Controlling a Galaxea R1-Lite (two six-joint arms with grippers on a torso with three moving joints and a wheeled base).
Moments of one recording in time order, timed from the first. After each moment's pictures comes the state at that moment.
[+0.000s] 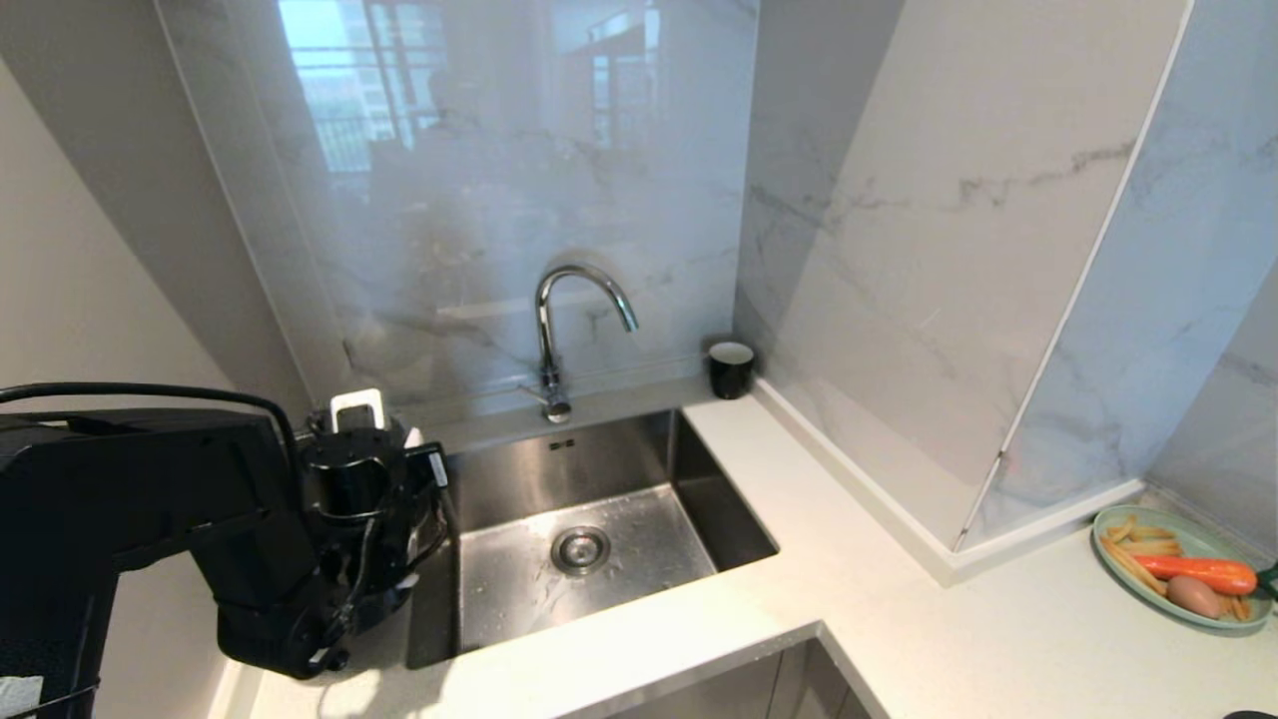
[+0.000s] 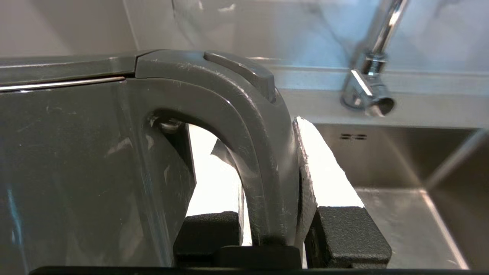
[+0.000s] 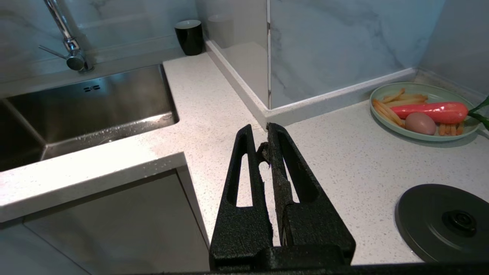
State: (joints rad) left arm -0.22 2.25 -0.66 -1.52 0.54 -0.08; right arm 0.00 0.00 0.00 0.00 -0.01 0.04
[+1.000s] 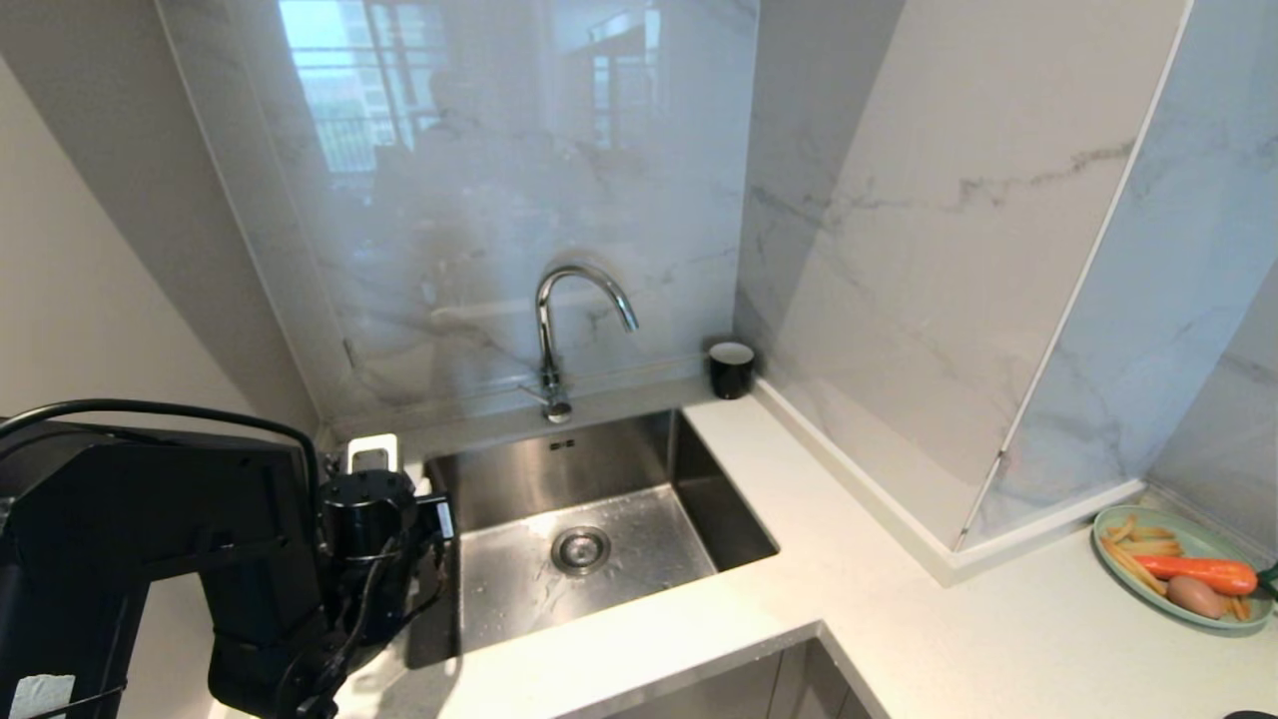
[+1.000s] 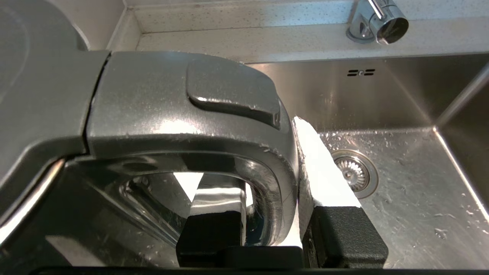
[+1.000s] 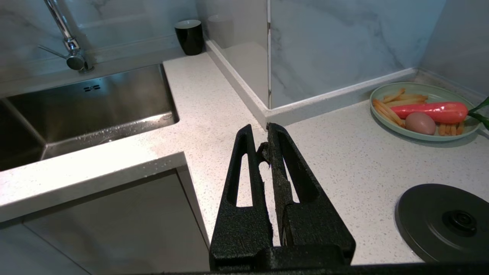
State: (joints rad) left arm -0.25 2.29 -0.52 -1.52 0.51 -0.11; right arm 0.00 0.00 0.00 0.00 -0.01 0.04
